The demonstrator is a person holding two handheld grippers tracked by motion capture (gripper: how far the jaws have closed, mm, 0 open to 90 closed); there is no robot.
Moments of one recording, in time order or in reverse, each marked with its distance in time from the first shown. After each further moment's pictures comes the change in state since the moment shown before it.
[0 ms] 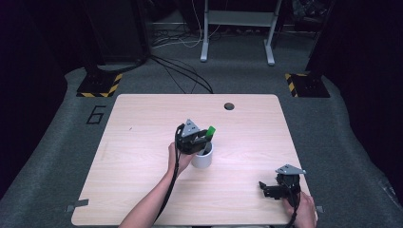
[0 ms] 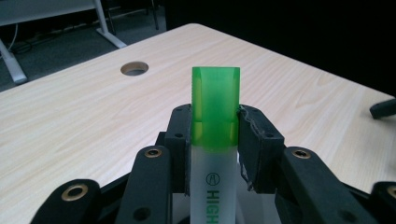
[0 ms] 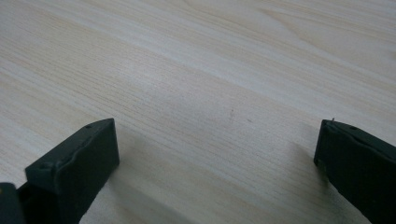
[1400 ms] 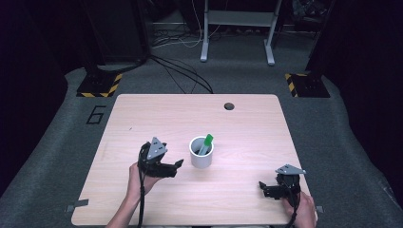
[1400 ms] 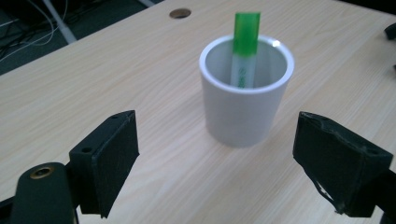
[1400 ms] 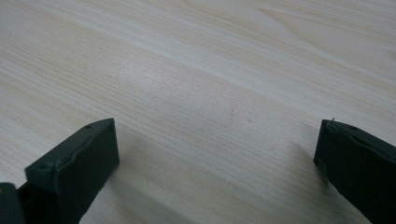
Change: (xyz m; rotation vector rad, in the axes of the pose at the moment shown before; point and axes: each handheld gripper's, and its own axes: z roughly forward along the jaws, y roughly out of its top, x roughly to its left) left arm -0.002 -0.033 -0.128 0.172 0.162 0.065; right arm 0.000 0.000 0.000 -0.002 0.000 -0.005
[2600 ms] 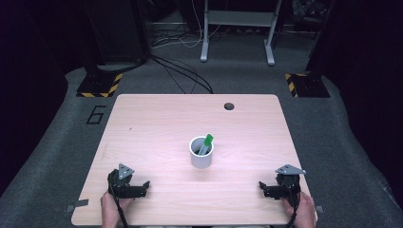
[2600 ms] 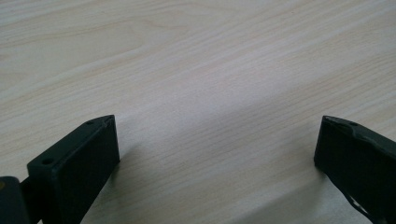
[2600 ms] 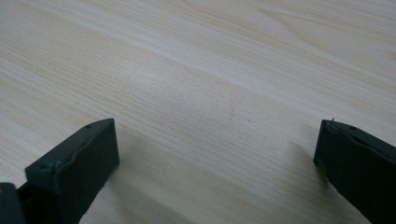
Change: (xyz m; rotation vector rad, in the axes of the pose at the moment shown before) left arm 0.046 -0.139 -0.004 0.175 0.224 -0.269; right arm 0.001 0.000 0.000 0.002 -0.002 0.004
